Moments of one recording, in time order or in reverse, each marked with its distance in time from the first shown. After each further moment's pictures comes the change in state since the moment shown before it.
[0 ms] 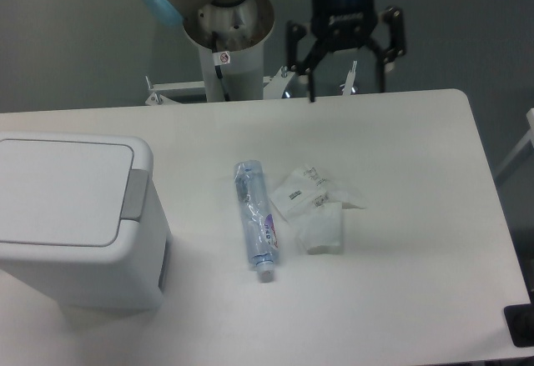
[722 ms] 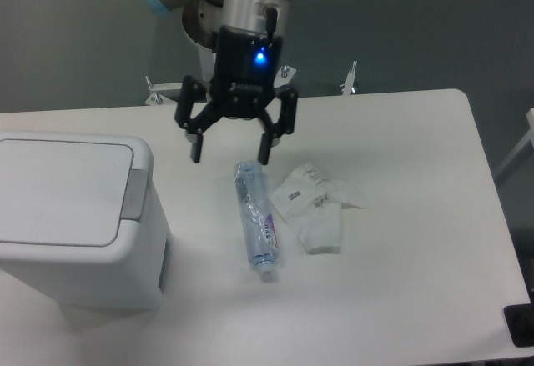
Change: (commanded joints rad) arm -0.149 -0.098 0.009 0.040 -0.218 -0.395
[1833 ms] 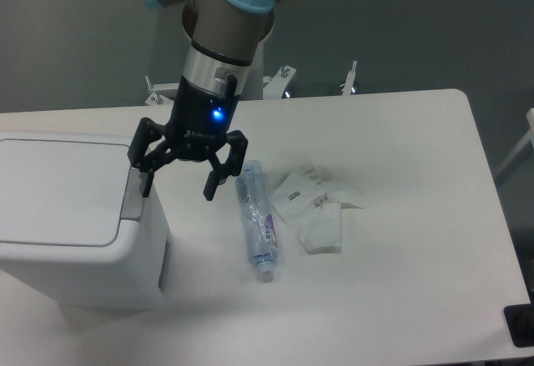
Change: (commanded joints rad) arm -0.061 -0.071 -0.009 0.002 0.005 -0.006
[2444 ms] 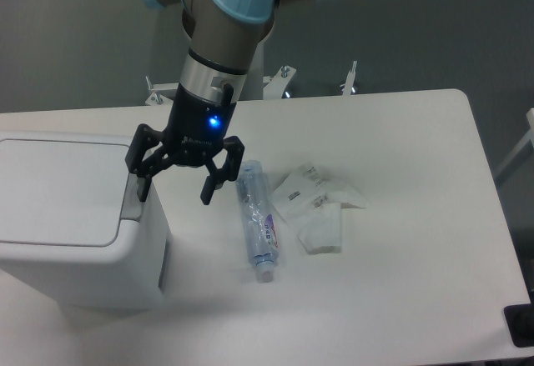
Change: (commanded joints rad) arm -0.005 -0.015 -0.002 0.000 0.005 0.002
